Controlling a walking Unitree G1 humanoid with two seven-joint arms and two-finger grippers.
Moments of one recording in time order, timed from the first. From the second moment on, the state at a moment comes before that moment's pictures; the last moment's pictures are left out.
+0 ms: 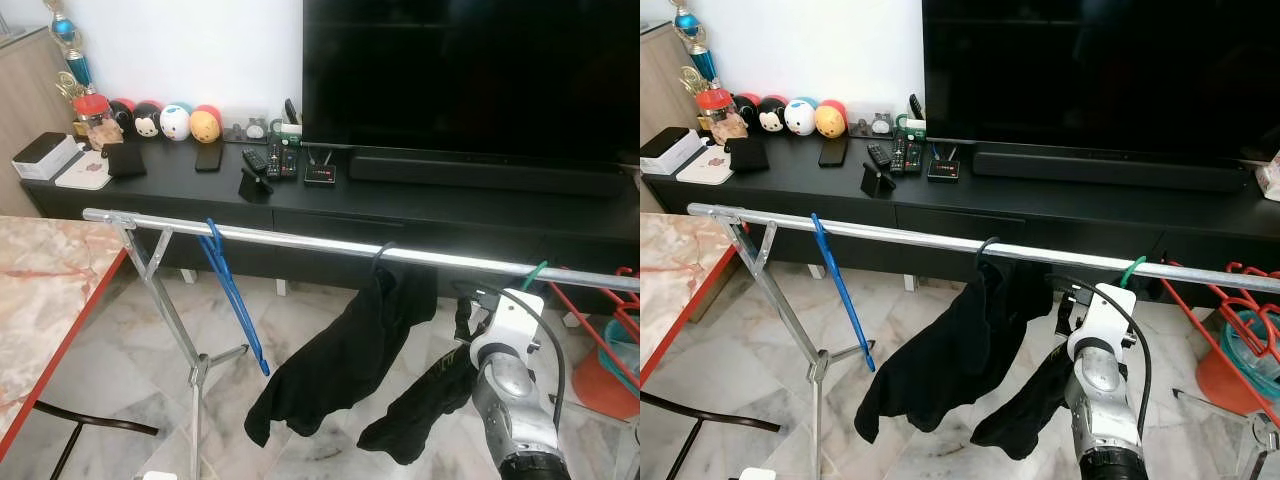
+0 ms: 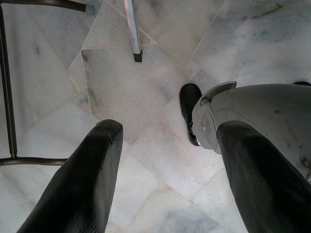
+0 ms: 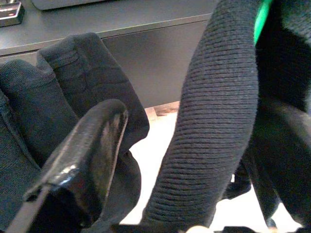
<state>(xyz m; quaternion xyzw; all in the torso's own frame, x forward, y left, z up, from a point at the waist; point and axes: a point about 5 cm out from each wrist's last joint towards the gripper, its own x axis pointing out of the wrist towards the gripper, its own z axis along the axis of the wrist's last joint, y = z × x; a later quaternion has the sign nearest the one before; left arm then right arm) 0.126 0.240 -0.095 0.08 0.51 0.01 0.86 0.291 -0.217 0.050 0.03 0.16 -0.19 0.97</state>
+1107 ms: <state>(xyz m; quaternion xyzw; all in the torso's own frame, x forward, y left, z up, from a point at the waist) 0.126 0.240 -0.095 0.07 0.51 0.00 0.86 0.293 -0.217 0.048 0.04 0.16 -0.19 0.97</state>
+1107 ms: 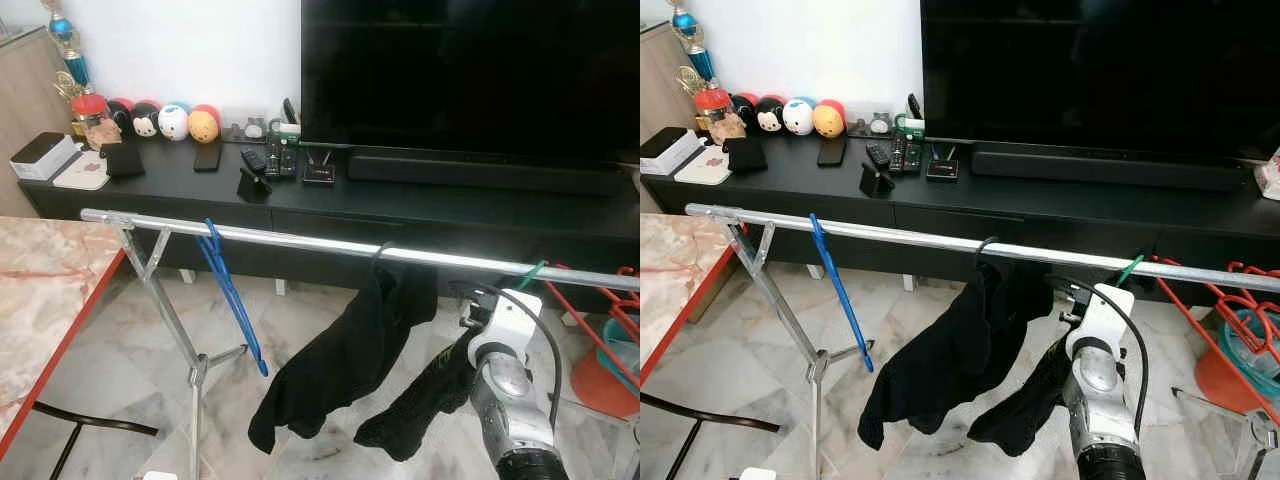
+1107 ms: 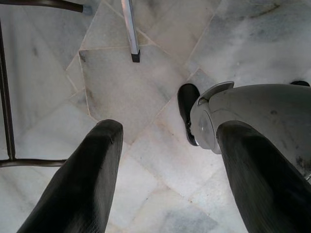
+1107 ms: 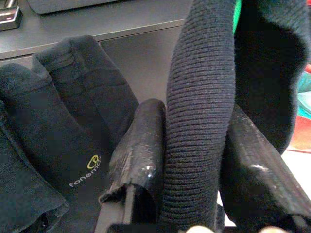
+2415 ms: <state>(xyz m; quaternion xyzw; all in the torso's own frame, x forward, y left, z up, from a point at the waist) 0.127 0.240 -0.095 0.07 0.50 0.00 0.86 0.277 -0.209 0.052 -0.03 0.10 -0.14 0.98</state>
